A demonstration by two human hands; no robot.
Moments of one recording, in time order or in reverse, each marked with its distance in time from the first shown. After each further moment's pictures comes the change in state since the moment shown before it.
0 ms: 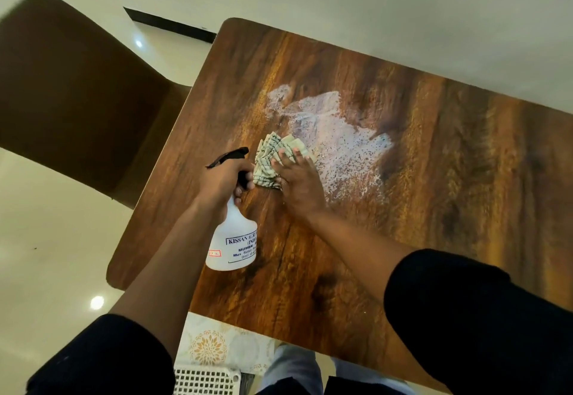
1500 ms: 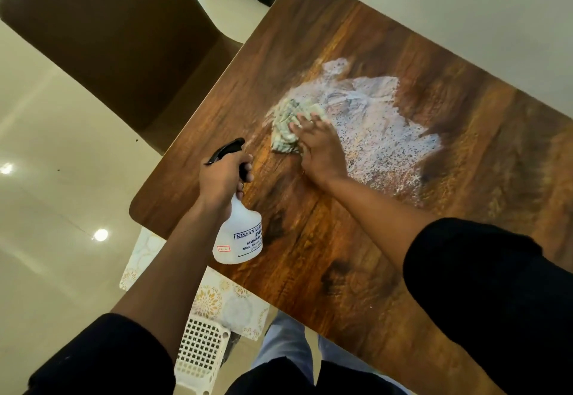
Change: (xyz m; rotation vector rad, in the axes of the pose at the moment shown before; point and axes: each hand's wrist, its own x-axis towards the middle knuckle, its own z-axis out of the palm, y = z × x) left_hand -0.027 -0.062 -0.047 -0.255 0.237 -0.028; right_hand 0.038 -0.011 0.016 -0.135 -0.030 -0.205
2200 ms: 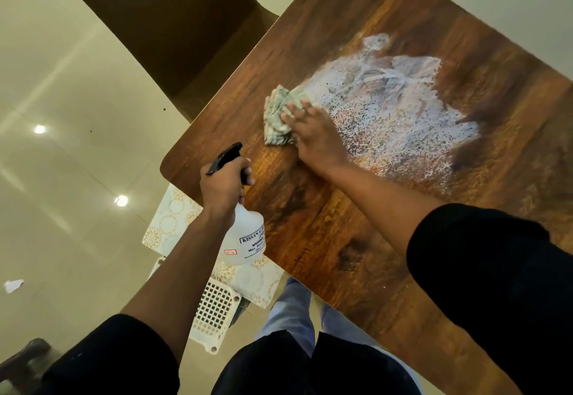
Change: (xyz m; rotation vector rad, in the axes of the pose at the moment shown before) left_hand -0.024 -0.068 -0.051 -0.067 0.228 0.028; right_hand -0.010 -0.051 0.026 -0.037 -0.077 -0.272
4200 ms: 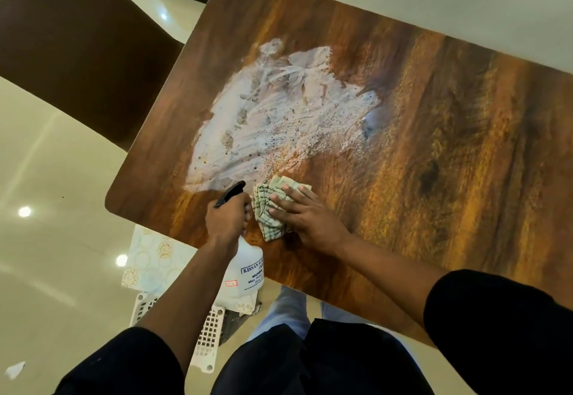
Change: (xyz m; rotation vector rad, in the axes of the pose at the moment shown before) left_hand -0.095 -0.056 0.088 0.249 -0.125 -0.014; right_hand -0.243 0.036 -0.015 0.122 -0.087 -0.116
